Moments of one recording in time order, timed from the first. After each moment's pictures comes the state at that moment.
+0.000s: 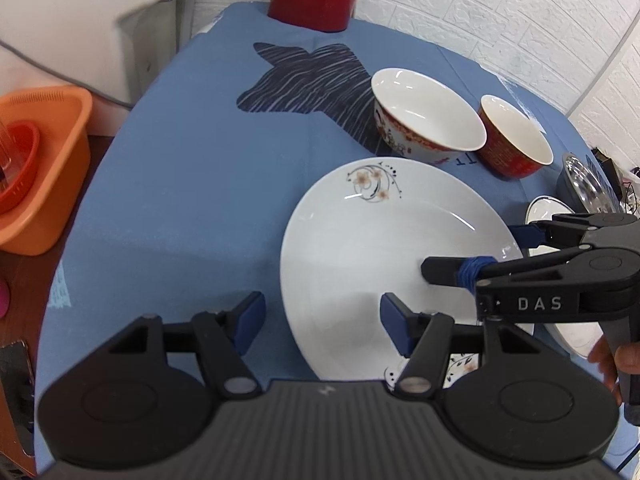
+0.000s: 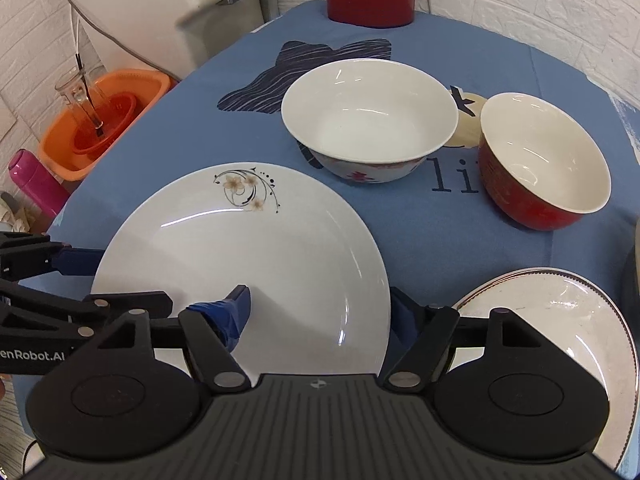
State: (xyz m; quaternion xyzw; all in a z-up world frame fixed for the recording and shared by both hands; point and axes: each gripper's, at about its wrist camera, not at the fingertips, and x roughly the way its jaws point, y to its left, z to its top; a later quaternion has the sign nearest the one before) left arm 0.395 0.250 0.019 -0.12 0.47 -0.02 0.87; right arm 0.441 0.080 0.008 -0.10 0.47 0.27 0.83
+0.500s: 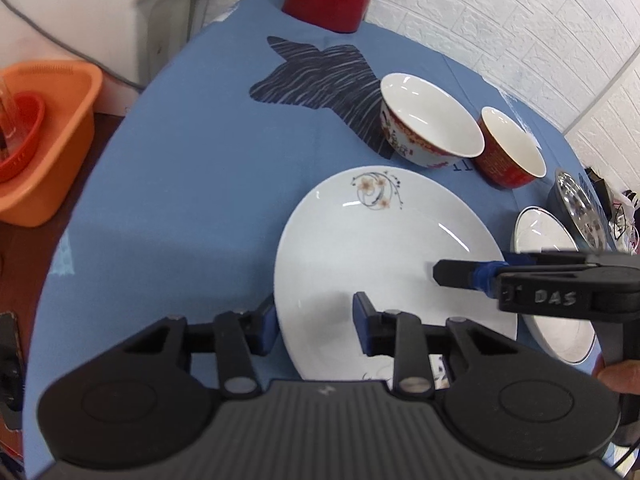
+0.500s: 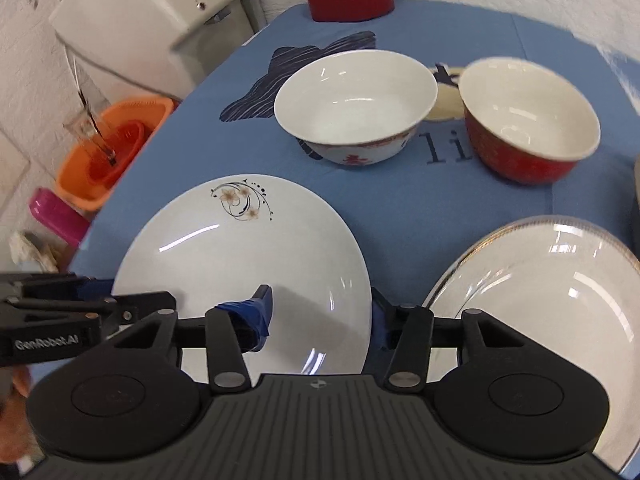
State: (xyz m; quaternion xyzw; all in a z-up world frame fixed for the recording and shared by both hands) left arm 0.378 0.264 0.026 -0.16 0.47 -0.02 0.87; right arm 0.437 0.056 0.011 0.01 0.50 0.28 0.82
